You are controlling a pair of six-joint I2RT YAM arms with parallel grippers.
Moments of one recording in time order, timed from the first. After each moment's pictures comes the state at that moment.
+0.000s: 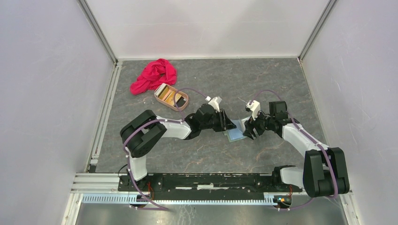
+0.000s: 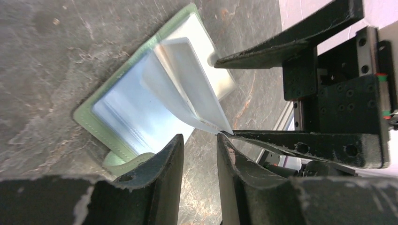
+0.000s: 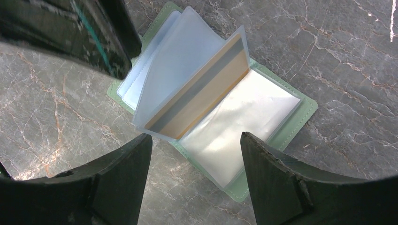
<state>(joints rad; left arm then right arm) -0.90 1.88 0.90 0.56 0.24 -0.93 0.10 1.24 0.57 -0.29 -0.64 -0.57</state>
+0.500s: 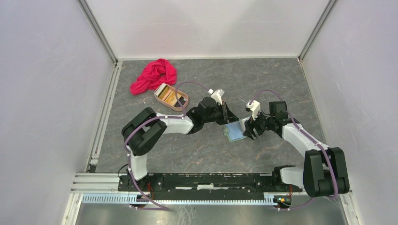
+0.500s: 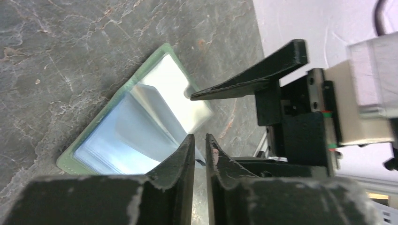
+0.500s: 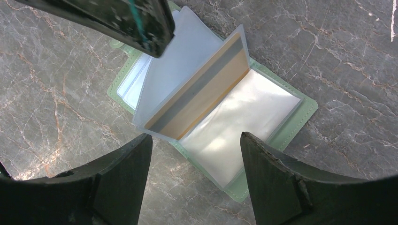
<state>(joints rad) -0.86 1.88 1.01 0.53 0.26 -0.92 0.10 1.25 0.57 -0.29 -0.64 -0.57</state>
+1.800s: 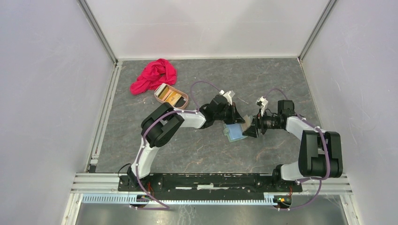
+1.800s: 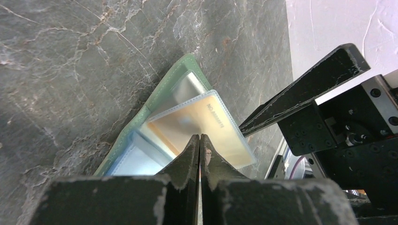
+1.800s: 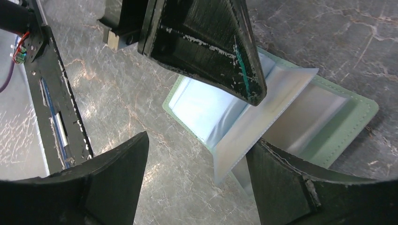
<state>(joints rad) -0.87 2.15 1.26 0.42 0.34 -0.90 -0.08 1.43 0.62 -0.35 -1.05 -0.52</state>
